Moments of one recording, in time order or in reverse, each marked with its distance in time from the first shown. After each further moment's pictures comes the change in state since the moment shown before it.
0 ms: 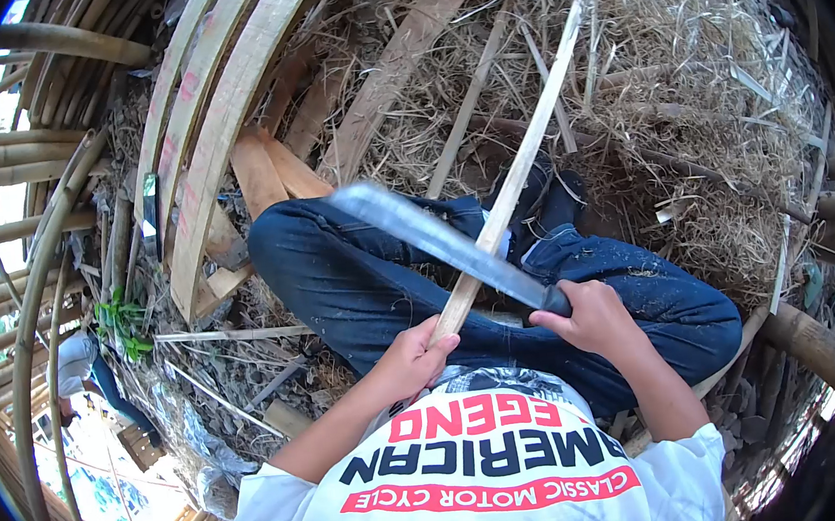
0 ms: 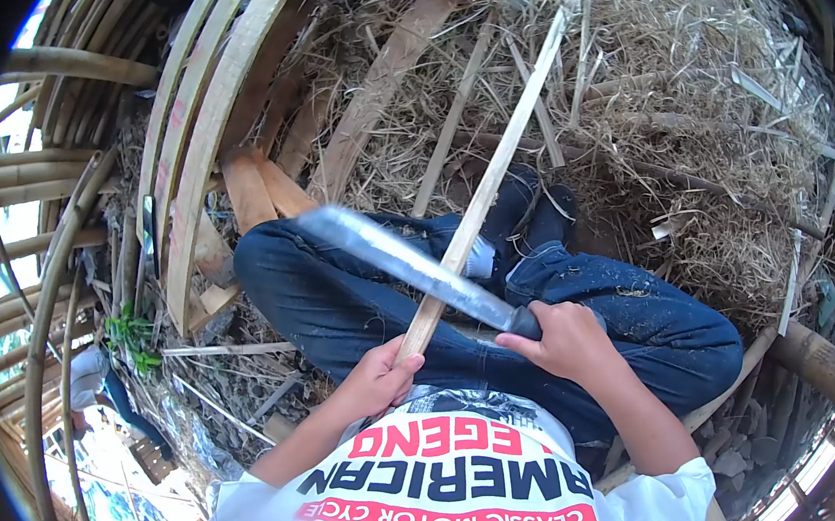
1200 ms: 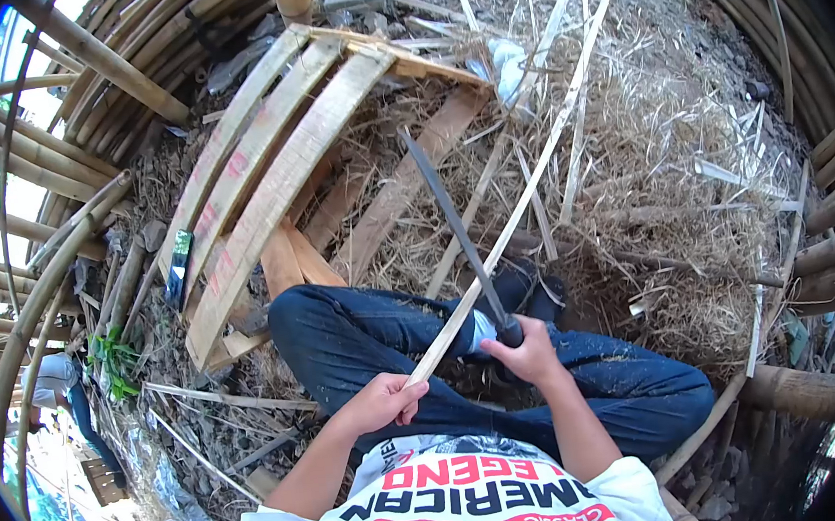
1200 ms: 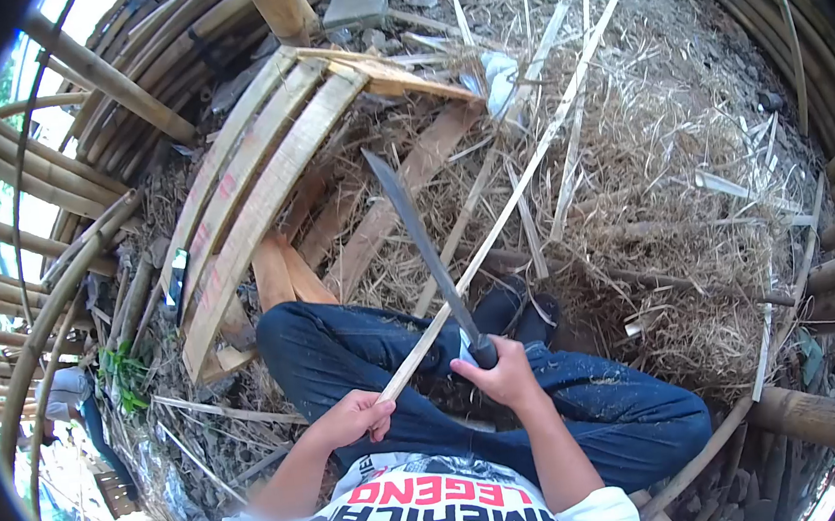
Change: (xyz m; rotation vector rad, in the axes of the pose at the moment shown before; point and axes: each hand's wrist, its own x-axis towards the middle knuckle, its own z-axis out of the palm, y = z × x) left_hand 0.003 0.029 -0.042 0.125 -0.057 0.073; right_hand 0.067 -0.020 0.021 0.656 0.336 -0.059
